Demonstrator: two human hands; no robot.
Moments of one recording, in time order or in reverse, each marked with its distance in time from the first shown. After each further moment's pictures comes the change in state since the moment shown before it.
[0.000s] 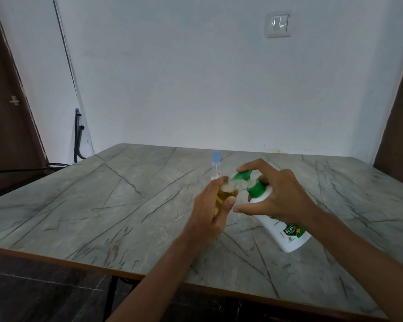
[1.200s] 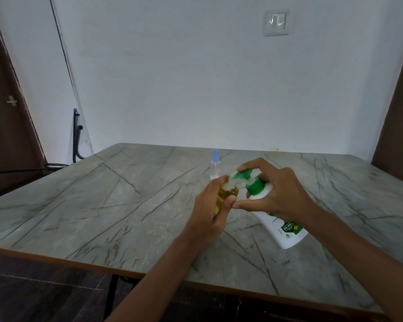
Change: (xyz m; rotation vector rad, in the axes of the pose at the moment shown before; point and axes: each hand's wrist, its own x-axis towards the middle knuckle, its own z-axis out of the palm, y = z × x) left_hand -0.002 -0.002 0.002 0.027 -0.017 -0.004; right_hand -0.002 0.003 0.001 0.010 0.035 0.016
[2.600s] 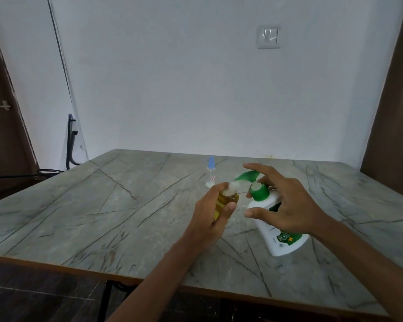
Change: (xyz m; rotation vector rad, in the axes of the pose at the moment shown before) left_hand 0.000 0.011 0.003 -0.086 -0.056 -0.016; right_hand -0.016 0.007 -0.020 0.035 -0.050 -0.052
